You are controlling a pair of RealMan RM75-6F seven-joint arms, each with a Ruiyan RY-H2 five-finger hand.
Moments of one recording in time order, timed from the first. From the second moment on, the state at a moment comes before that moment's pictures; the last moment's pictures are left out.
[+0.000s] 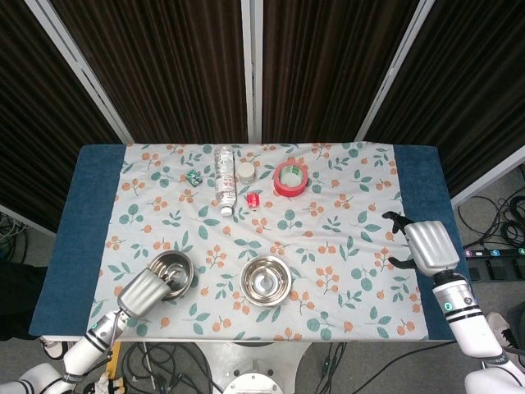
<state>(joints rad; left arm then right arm) -0.39 -1.57 0.12 -1.17 1.79 1.27 0.39 0.44 -1.04 0.13 -1.82 -1.26 1.15 -0.22</state>
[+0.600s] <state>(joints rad) -0.53 -1.58 0.05 -1.34 1.86 1.20 0.50 0.40 -1.00 0.17 -1.82 -1.27 1.23 -0.14</state>
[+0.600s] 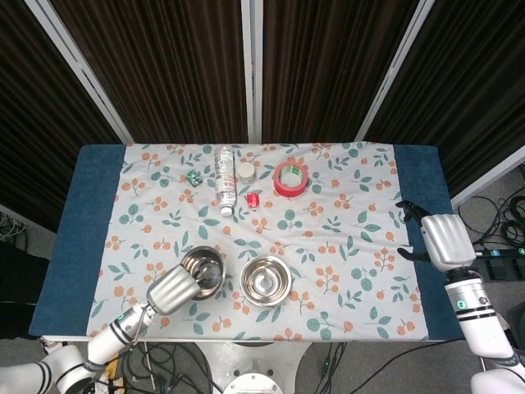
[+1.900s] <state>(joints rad) -0.60 -1.54 -0.04 -1.50 1.63 1.07 0.75 0.33 -0.99 0.18 -1.73 -1.27 1.25 0.00</state>
